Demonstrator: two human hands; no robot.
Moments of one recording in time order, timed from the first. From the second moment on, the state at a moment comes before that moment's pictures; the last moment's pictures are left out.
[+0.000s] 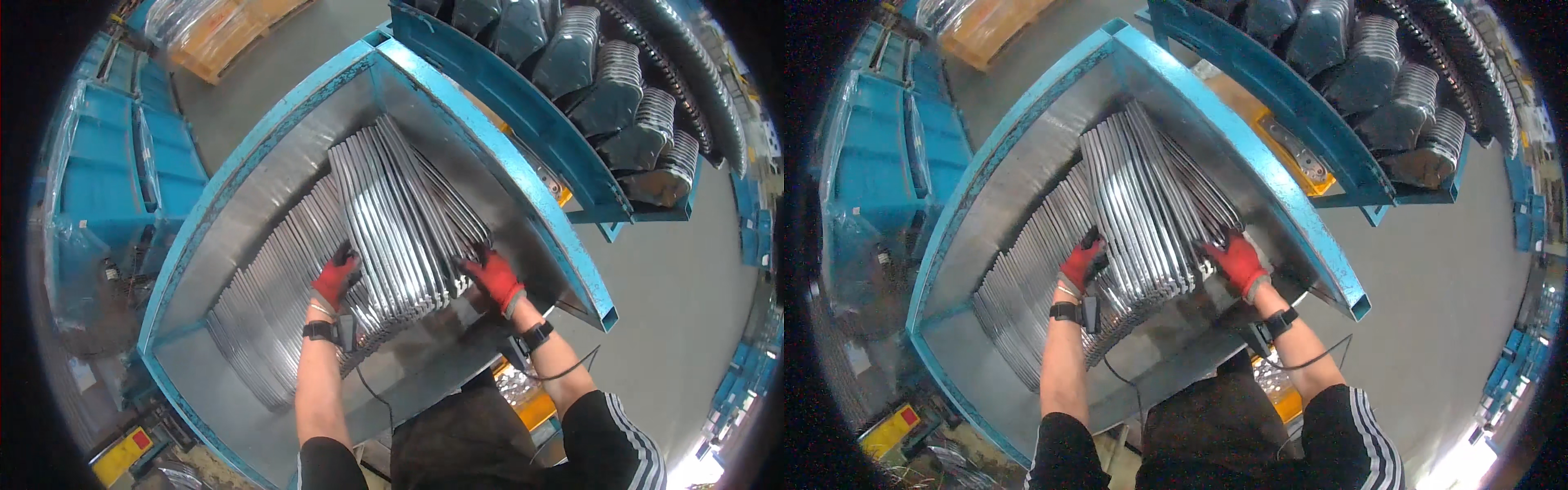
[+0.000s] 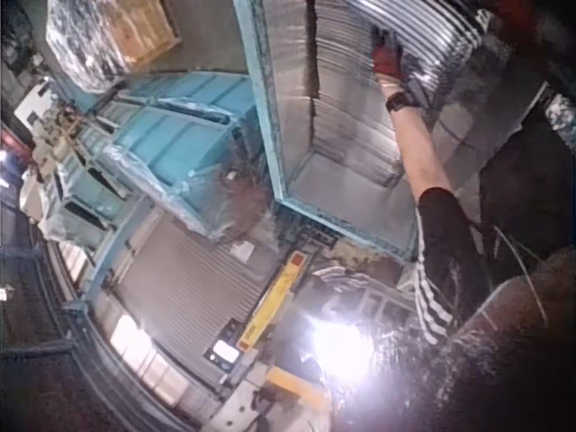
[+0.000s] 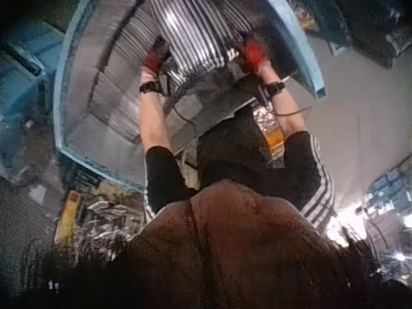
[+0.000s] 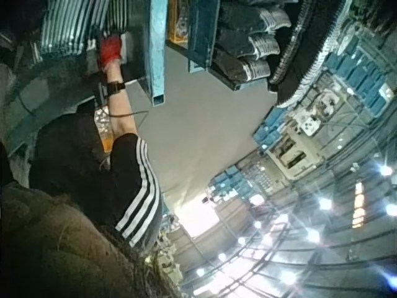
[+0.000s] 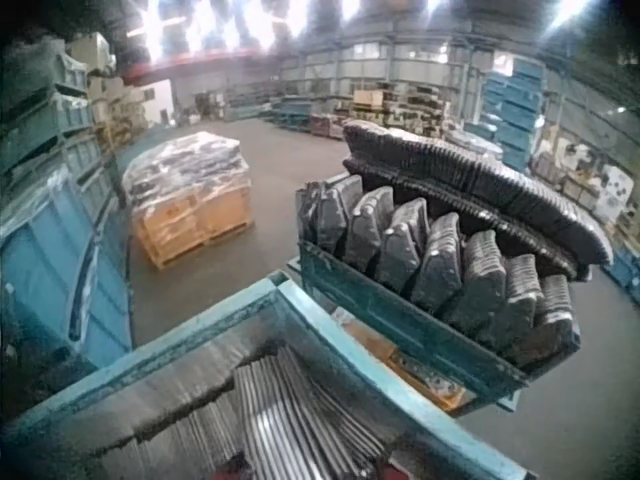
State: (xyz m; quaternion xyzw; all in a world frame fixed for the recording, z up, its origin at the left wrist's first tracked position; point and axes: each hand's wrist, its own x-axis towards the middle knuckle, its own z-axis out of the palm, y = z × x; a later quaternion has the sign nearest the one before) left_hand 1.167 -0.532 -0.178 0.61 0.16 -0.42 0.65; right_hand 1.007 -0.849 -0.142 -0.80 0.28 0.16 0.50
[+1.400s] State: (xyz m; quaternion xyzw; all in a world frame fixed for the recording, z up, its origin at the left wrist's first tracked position) left_hand 1.136 -0.550 -0.285 0.62 0.09 -0.23 0.74; right_hand 1.114 -0.751 -0.155 -0.77 0.32 0.07 0.55
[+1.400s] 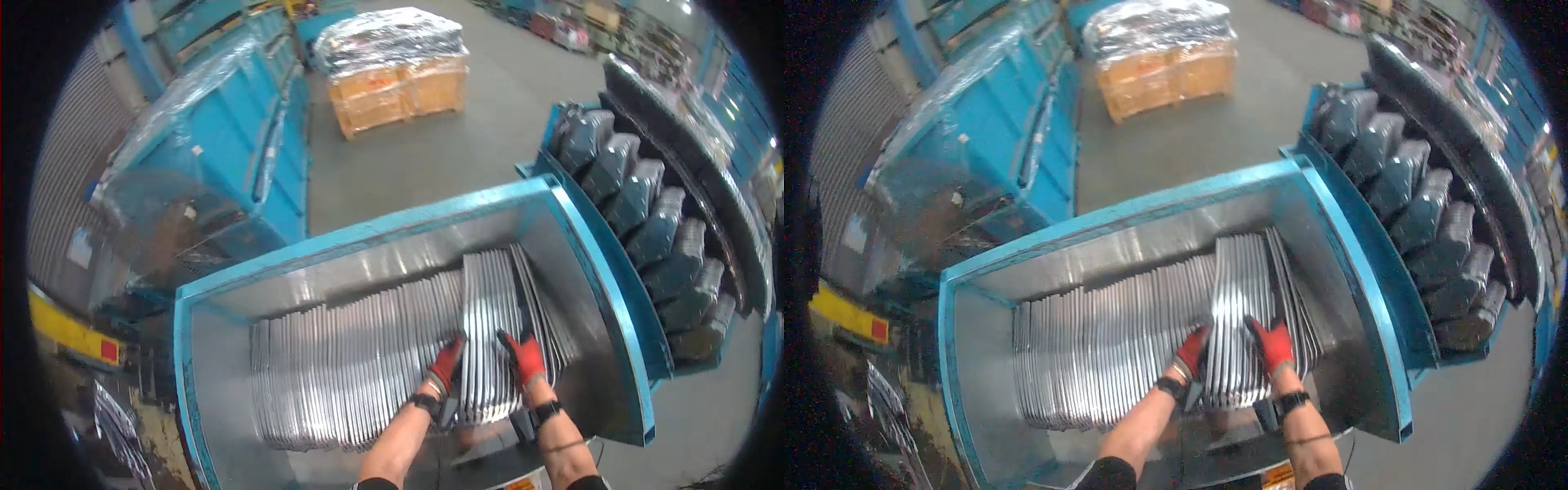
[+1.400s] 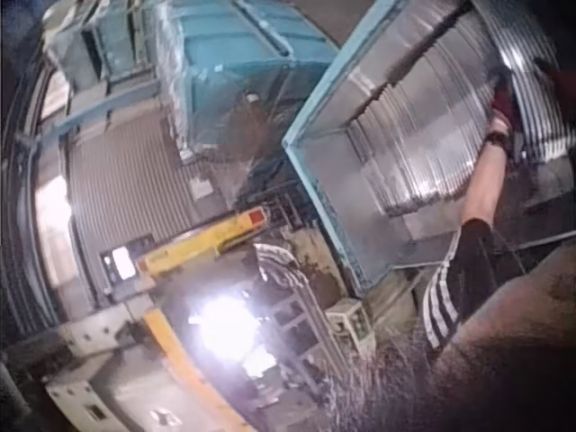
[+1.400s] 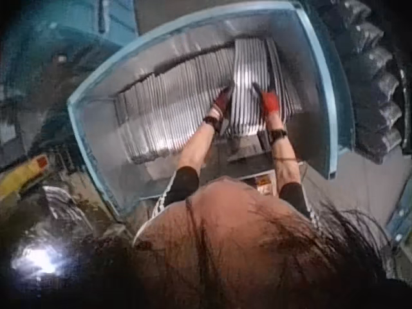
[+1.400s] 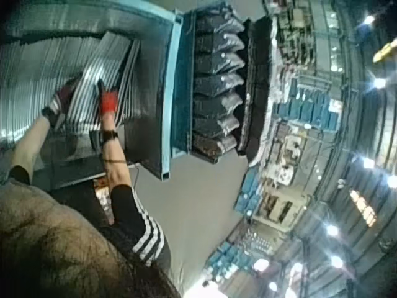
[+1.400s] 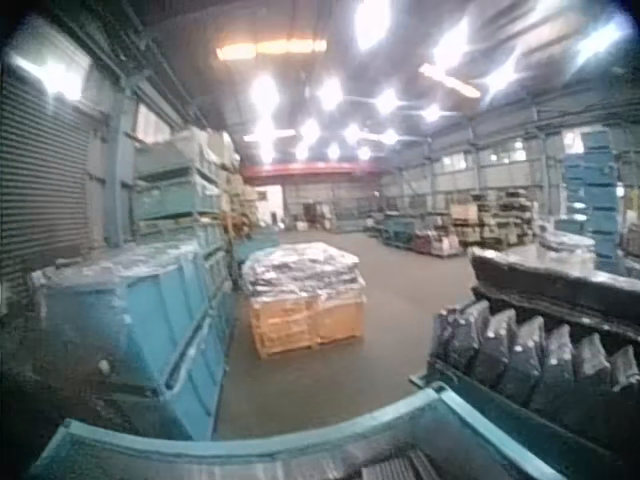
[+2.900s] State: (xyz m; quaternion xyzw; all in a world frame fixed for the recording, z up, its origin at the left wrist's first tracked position) left_hand 0.516 -0.243 0.149 0.77 0.22 0.45 0.40; right_hand 0.787 -0.283 0.268 -0.49 -0.56 0.44 0.51
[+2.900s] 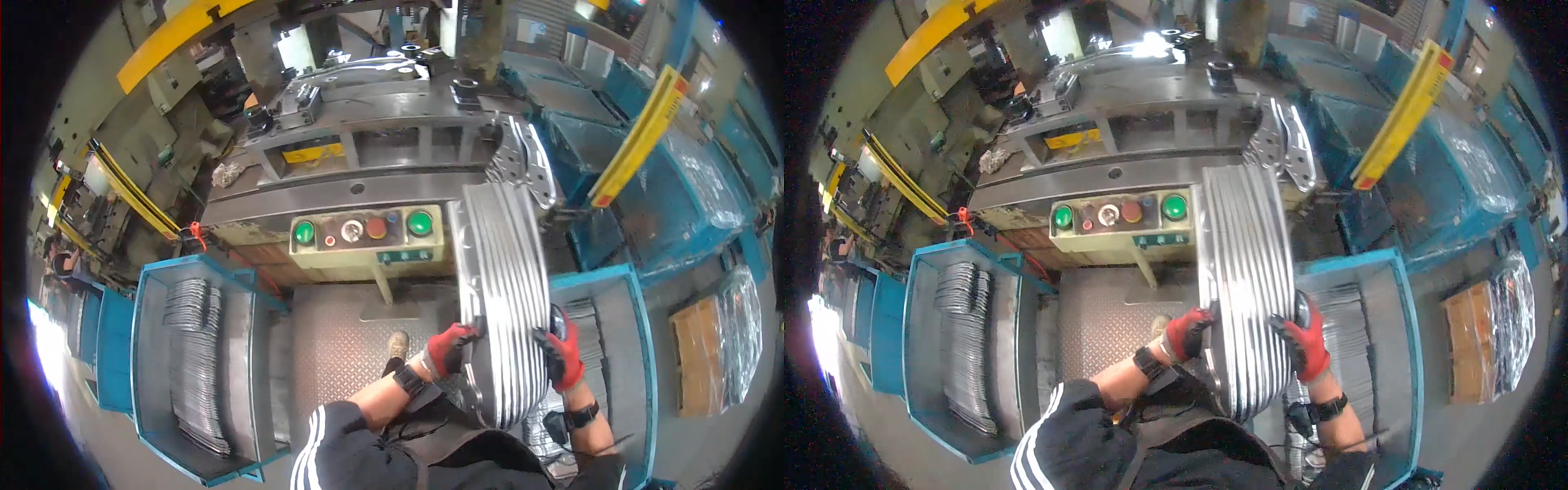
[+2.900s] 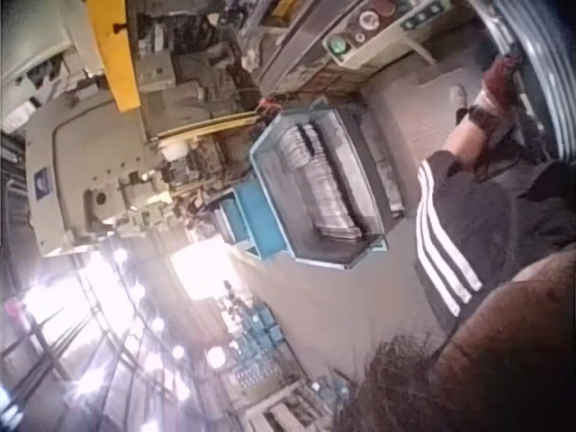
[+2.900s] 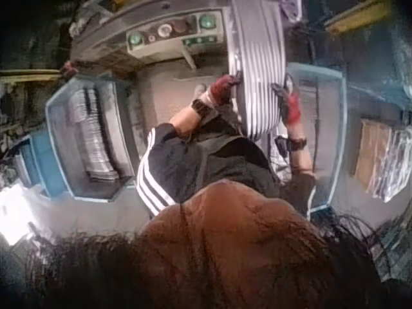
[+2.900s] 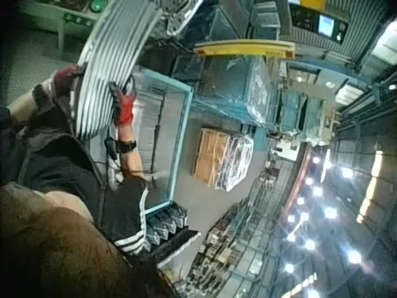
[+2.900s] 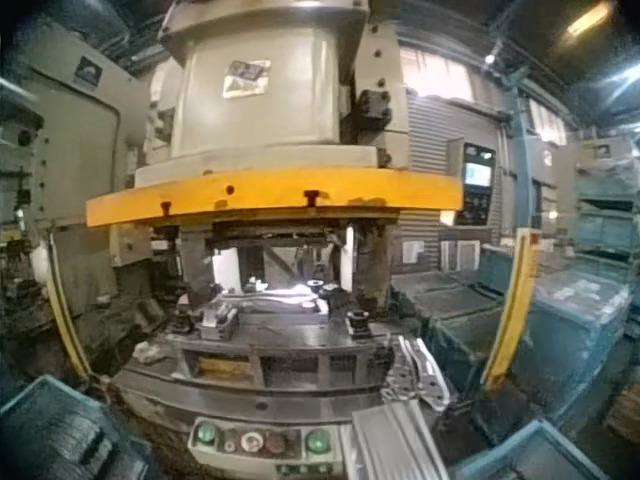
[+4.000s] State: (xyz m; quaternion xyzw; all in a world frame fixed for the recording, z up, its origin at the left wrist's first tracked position) left_hand 0.365 0.152 0.169 0.48 0.47 0.50 0.54; right_hand 0.598 0.215 0.325 -0.42 -0.87 0.25 0.02
